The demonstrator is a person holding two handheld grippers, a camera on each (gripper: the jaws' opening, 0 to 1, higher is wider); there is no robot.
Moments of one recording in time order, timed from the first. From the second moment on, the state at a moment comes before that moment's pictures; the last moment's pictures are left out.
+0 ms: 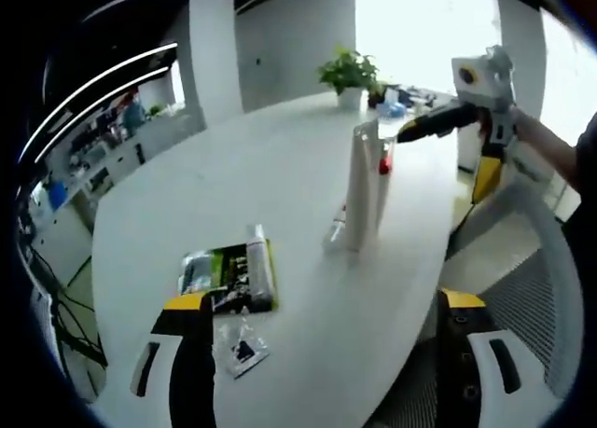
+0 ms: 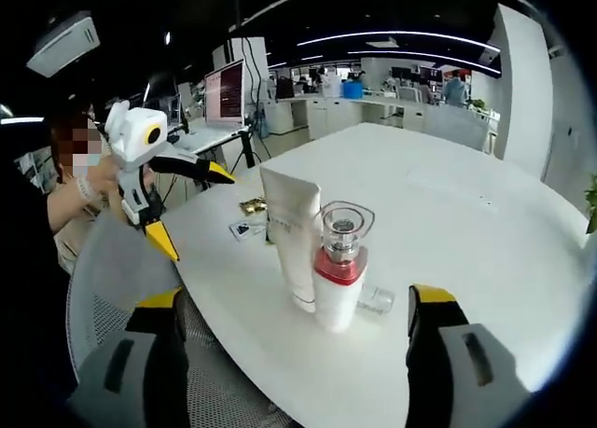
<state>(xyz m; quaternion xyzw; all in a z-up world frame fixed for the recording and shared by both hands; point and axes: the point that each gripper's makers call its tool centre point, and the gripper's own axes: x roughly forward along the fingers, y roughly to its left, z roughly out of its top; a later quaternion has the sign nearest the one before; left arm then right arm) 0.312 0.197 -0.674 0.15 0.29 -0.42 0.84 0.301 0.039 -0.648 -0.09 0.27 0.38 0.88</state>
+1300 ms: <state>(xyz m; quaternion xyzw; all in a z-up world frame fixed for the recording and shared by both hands) 0.354 0.223 -0.700 0.17 0.34 -0.44 0.82 0.307 0.034 -0.642 -0.11 0.29 0.31 0.90</state>
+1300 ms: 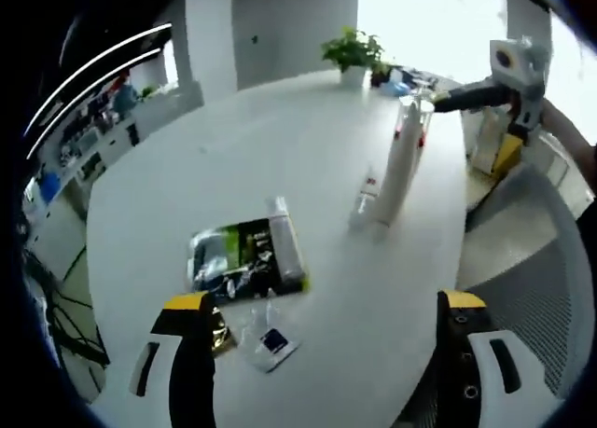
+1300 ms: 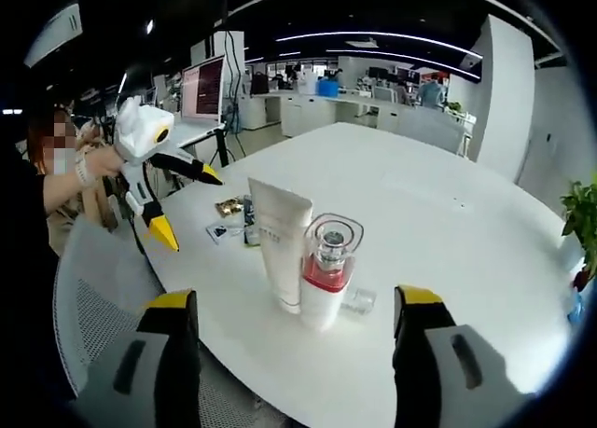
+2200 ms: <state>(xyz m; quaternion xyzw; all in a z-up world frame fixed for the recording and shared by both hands) 0.405 0.182 -0.739 0.15 0.40 -0.44 0.79 0.298 0.027 -0.647 -0.06 0.30 0.28 0.91</state>
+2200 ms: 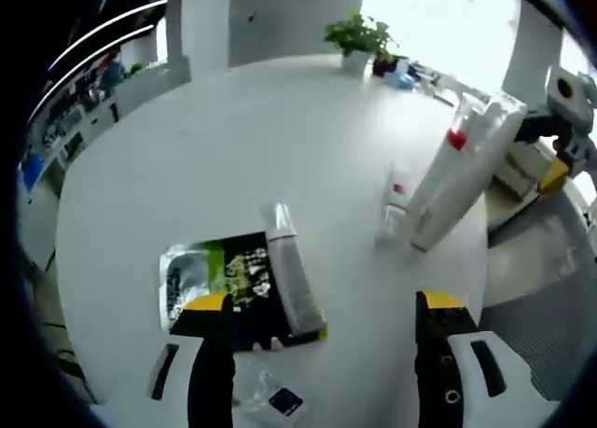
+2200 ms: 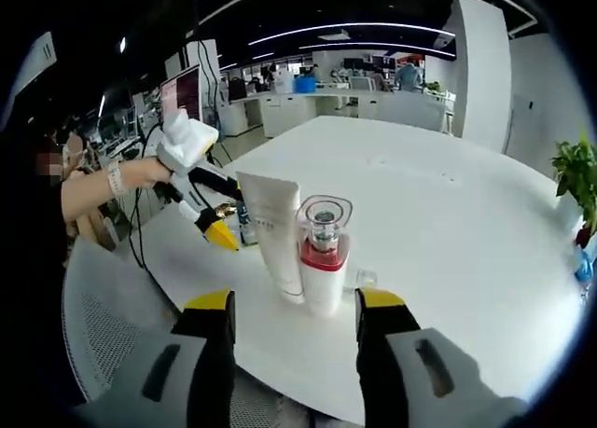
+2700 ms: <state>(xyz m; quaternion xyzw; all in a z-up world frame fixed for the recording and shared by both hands) 0.418 0.180 -0.768 0.17 0.45 -0.43 0.77 0.304 0.034 -0.656 -0.04 0.32 0.30 0.90</state>
